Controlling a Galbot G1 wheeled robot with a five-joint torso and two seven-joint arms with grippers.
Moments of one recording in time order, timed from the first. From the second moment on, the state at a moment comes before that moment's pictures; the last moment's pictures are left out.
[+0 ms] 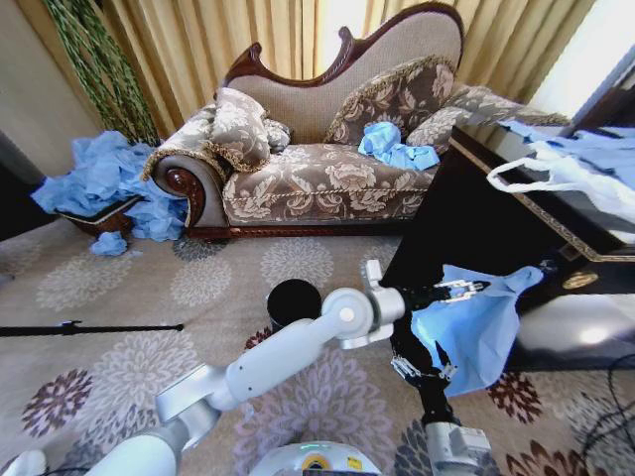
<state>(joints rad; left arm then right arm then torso) 0.40 -1.45 0.46 -1.82 -1.74 0.35 -0.38 -1.87 1.52 0.54 2.22 0.08 0.15 0.08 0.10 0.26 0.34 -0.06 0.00</state>
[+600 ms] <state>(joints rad) 0.39 -1.52 0.46 -1.75 -1.73 0.36 -0.37 -1.86 1.50 0.55 2.22 0.11 0.14 0.11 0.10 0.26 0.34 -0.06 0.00</state>
